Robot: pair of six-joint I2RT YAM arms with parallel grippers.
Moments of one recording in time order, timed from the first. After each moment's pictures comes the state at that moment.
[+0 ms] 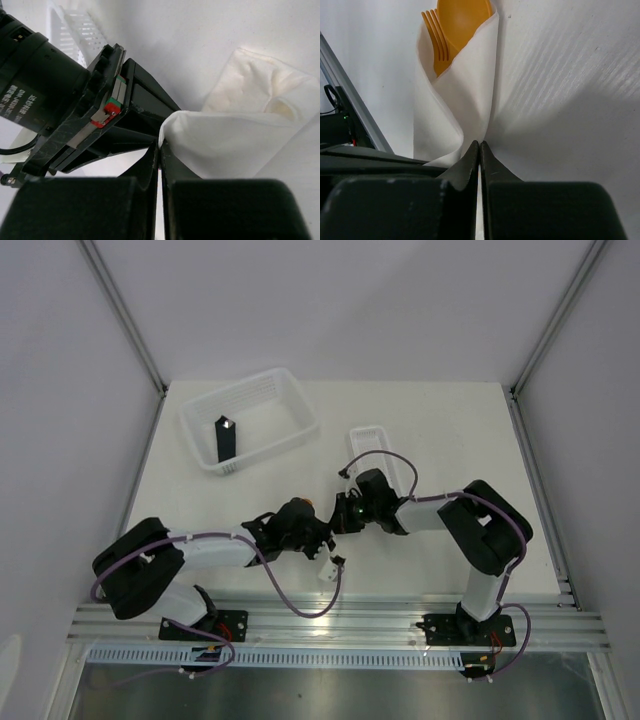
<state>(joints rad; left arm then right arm) -0.90 1.42 0.56 0.14 0.22 1.46 0.70 1.82 0.80 0.30 -0.48 0.59</state>
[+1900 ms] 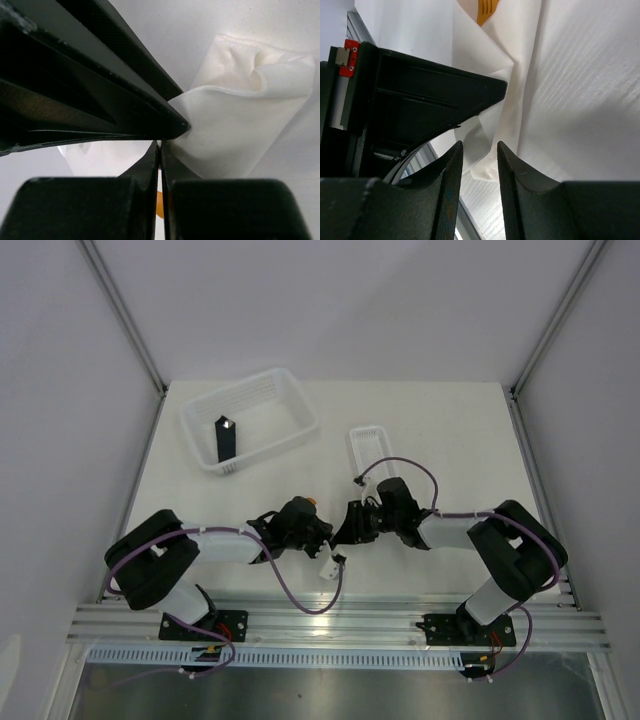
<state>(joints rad) -0.87 1.51 0.57 0.20 0.25 1.47 0.65 1.60 0.59 0.36 -0.59 0.58</state>
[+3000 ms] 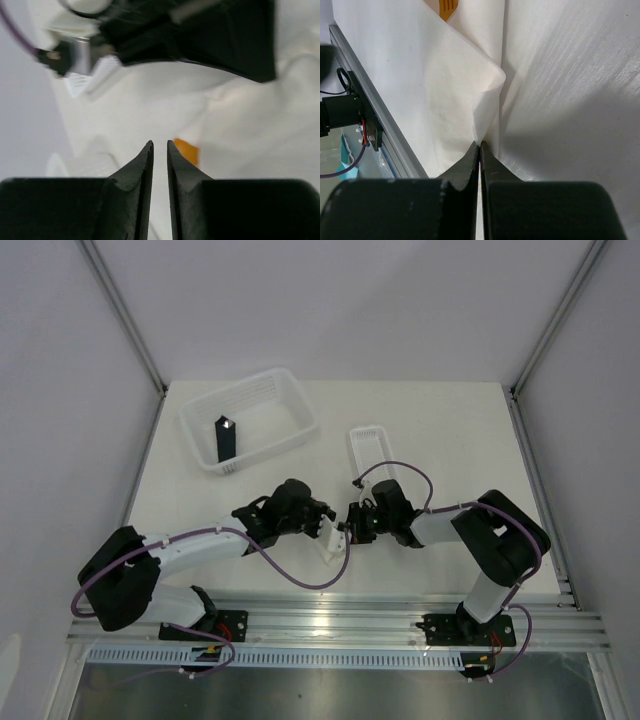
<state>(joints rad) -0.85 1.34 0.70 0.01 0.12 1.20 0.66 1.71 0.61 0.39 -0.54 0.63</state>
